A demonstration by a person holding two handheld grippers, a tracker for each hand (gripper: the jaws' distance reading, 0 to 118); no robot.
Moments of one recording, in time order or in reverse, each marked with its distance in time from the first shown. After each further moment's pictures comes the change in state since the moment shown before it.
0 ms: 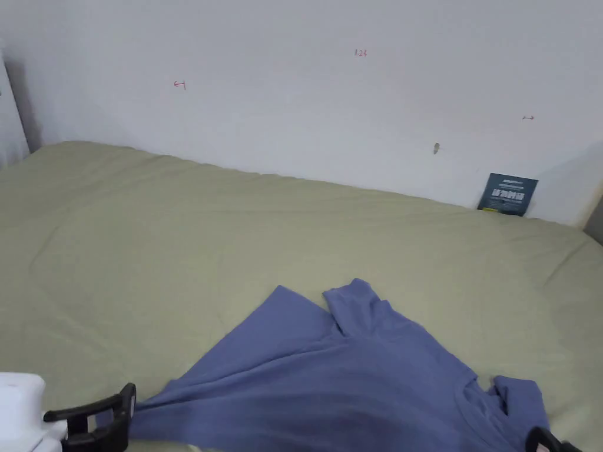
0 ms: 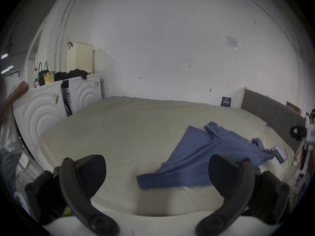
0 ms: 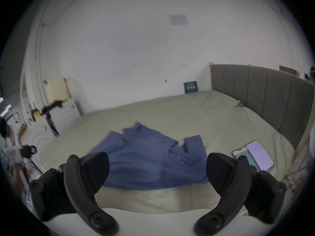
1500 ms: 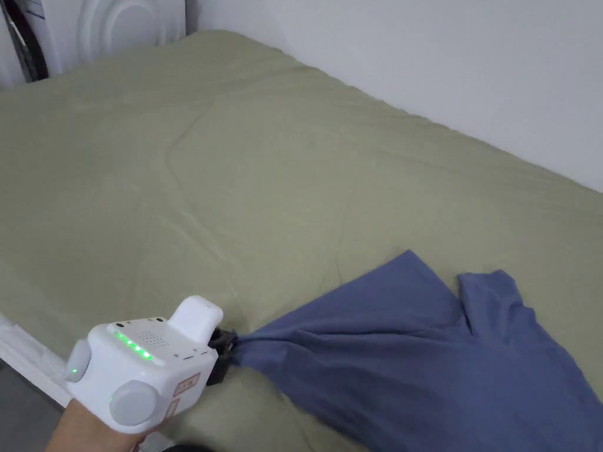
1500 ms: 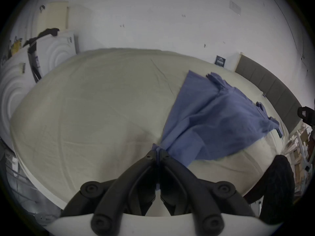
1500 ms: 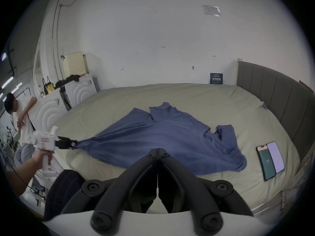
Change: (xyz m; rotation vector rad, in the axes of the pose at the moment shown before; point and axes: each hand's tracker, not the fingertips) left arm -0.037 -0.065 -0.138 -0.376 -0.136 -0.047; right arm -0.081 -0.016 -0.051 -0.211 0.066 0.207
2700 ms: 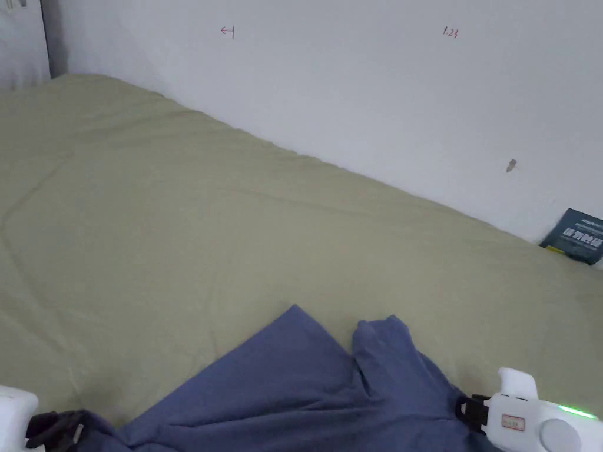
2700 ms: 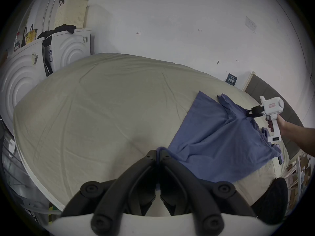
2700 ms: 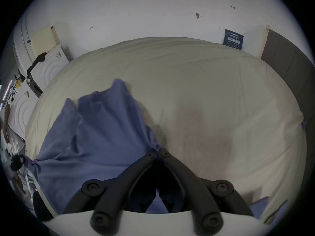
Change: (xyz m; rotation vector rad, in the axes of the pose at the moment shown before) left arm -0.001 0.045 -0.035 0.036 0.024 0.149; right arm 0.133 0.102 -0.350 -0.417 0.009 -0.013
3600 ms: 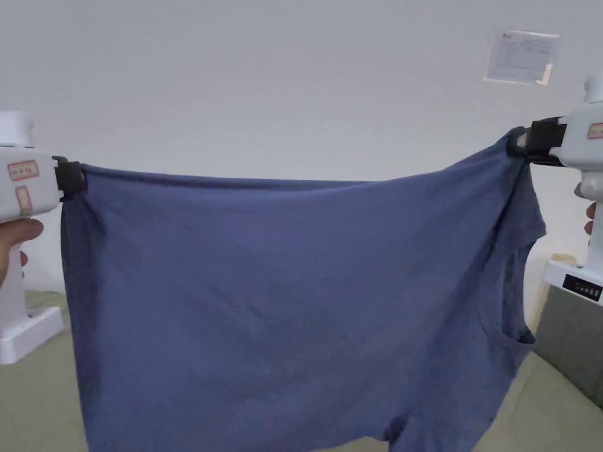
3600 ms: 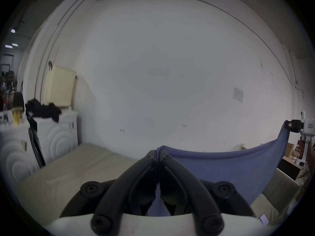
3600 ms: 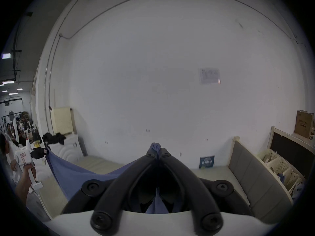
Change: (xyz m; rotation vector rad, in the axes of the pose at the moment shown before) left arm 0.093 0.436 0.121 0.641 -0.069 -0.037; right arm -0.010 0.249 0.486 0.894 -0.053 0.001
